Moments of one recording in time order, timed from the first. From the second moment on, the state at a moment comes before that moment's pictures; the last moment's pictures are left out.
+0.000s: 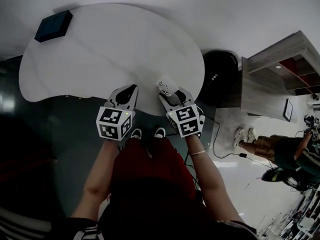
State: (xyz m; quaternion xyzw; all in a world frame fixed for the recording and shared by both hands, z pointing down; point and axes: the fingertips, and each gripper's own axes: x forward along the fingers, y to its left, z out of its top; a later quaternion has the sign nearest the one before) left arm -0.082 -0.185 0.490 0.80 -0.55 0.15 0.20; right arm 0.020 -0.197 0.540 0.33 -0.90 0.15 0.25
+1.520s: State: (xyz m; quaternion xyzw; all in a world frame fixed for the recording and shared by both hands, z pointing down) left arm 0.052 -0.236 0.395 0.92 -0.32 0.20 0.06; right arm 0.046 -0.178 0.491 0.40 -0.88 0.12 0.23
